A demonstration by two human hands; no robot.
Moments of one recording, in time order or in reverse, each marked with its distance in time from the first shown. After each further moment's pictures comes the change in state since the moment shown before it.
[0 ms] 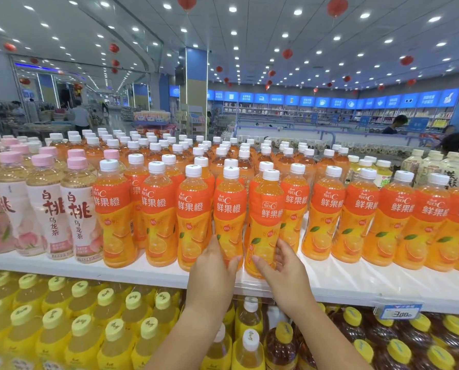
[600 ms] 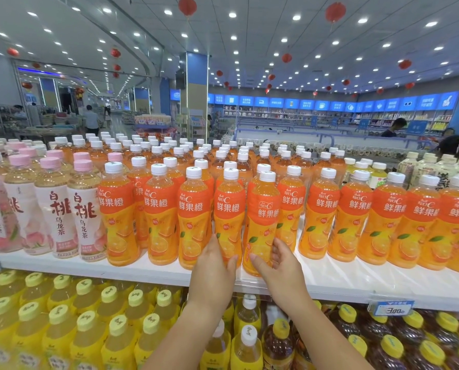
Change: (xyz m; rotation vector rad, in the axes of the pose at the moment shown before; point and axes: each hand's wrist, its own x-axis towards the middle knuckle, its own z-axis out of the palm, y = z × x) left_hand -0.003 -0.001 0.001 -0.060 -0.007 0.028; right_hand -0.003 -0.008 0.000 -0.032 0.011 0.048
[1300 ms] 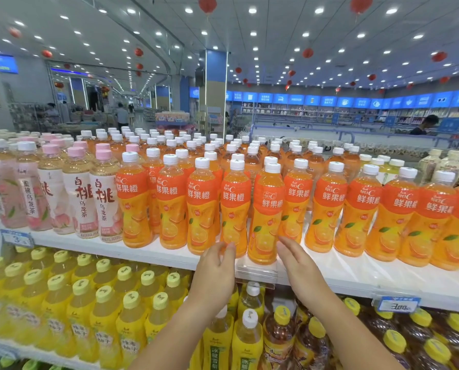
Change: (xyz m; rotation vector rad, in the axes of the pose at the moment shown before) left_hand -0.037 0.020 -0.023 -0.297 -0.141 -0.301; right_hand -0.019 -0.015 -0.035 -0.049 -0.153 0.087
